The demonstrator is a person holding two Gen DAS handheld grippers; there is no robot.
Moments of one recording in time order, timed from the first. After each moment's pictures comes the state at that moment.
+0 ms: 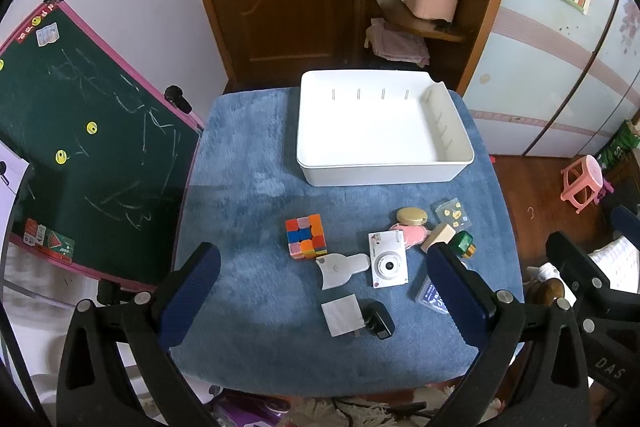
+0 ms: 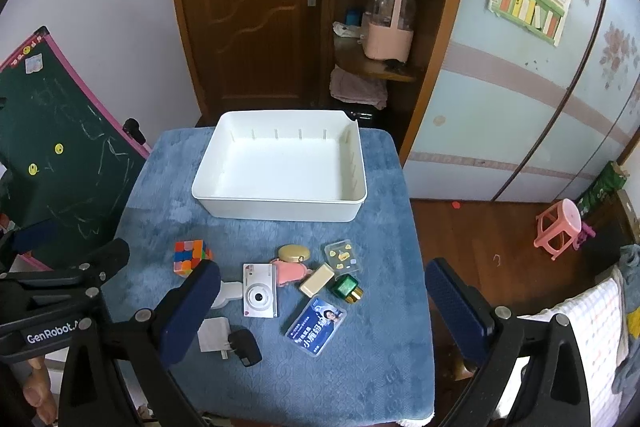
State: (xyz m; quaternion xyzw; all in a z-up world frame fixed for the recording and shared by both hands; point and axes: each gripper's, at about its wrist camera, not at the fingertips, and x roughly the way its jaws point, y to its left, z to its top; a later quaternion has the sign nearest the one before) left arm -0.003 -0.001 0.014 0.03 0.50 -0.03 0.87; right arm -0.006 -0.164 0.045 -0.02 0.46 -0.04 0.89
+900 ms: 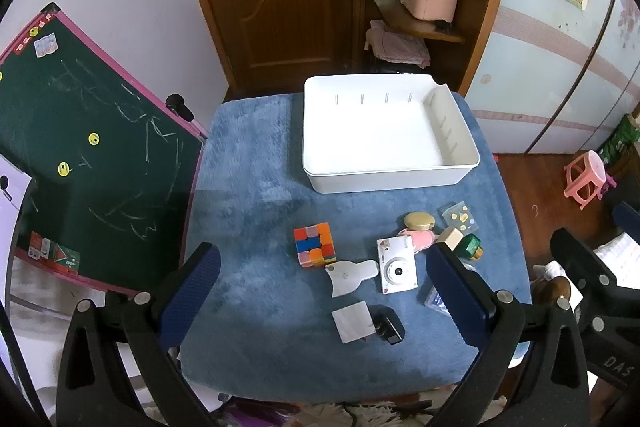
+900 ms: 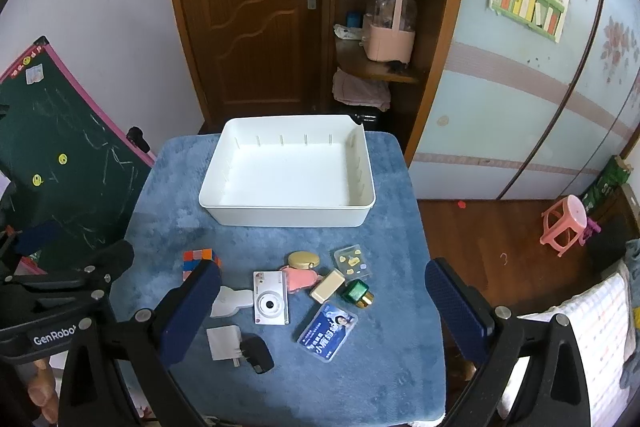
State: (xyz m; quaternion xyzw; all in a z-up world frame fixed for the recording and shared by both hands) left arm 0.007 0.008 0.020 0.04 0.50 -0.03 0.87; right arm 0.000 -0.159 0.047 0.00 0.45 -0.04 0.89
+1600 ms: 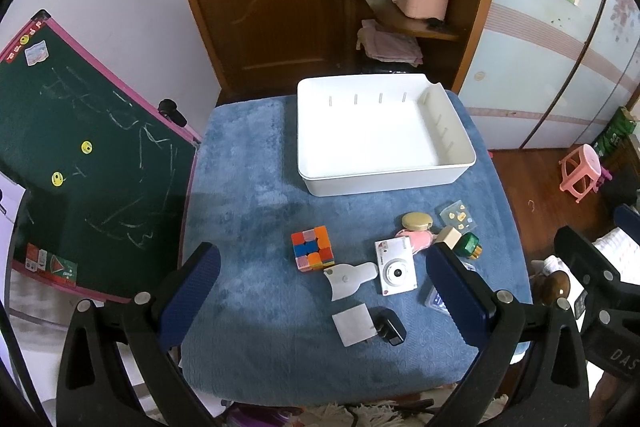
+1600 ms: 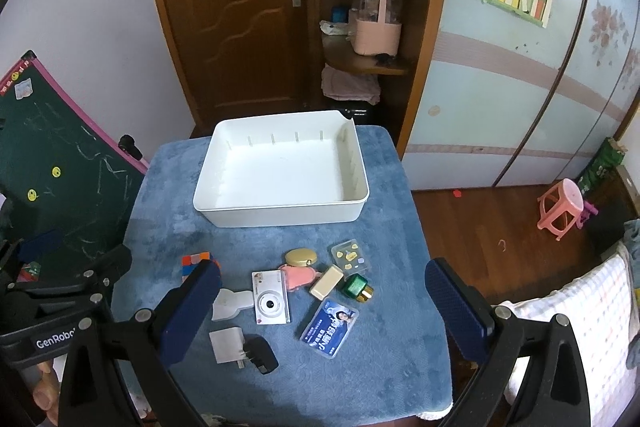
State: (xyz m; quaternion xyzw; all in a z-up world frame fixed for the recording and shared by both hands) left arm 0.005 0.004 0.015 0.05 0.49 -0.04 0.87; right arm -0.002 -0.160 0.047 0.01 0.45 -0.06 0.89
